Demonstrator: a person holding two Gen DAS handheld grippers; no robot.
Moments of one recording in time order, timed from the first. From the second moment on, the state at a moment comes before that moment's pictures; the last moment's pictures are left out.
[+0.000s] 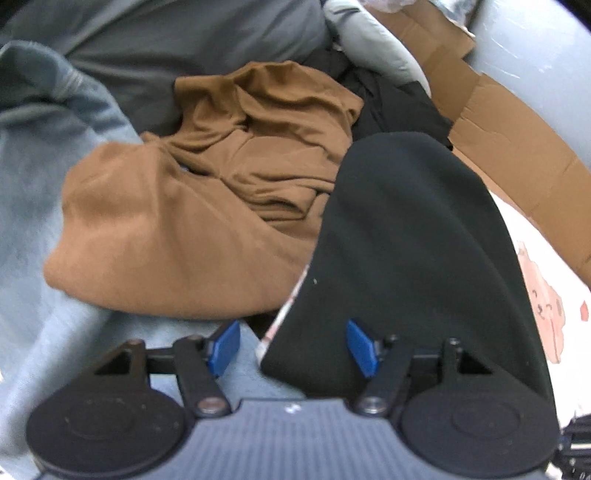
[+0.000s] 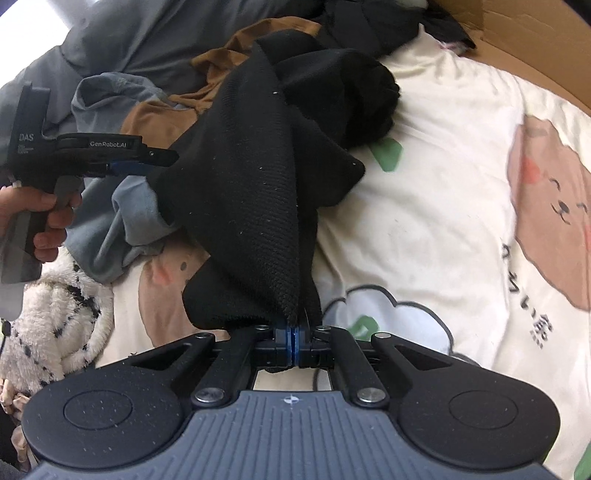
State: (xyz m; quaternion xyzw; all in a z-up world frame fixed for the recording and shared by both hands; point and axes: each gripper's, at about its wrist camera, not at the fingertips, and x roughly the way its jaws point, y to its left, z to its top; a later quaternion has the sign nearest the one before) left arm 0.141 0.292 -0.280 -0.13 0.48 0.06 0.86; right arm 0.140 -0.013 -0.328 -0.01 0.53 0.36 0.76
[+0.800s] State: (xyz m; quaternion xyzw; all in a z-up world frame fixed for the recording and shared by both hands) left arm 0.126 0.209 -0.268 -0.22 0.50 -0.10 0.83; right arm 0.145 -0.083 -0.304 0.00 0.53 0.32 0.78
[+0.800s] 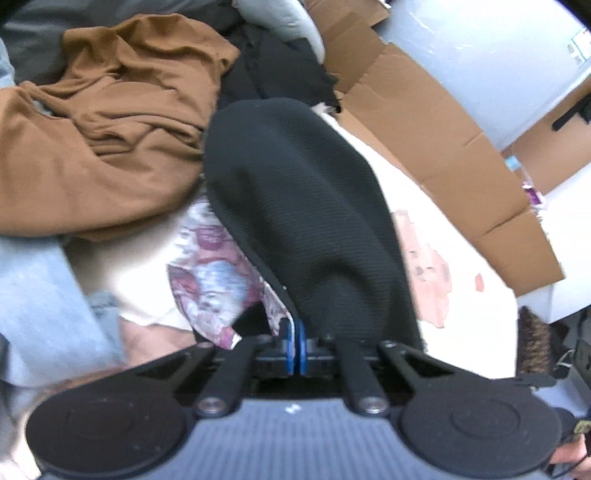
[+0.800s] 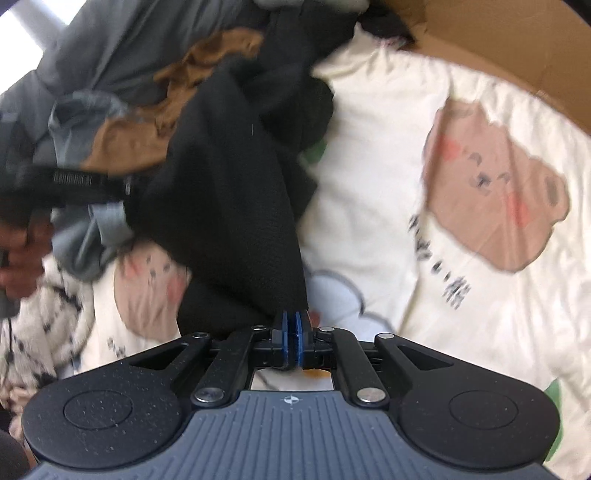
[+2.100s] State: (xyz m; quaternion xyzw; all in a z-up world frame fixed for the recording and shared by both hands) left arm 0.105 0.101 -0.258 -0.19 0.50 -0.31 0.79; right arm 0.178 -0.085 -0.278 0.00 0.54 0.31 0.78
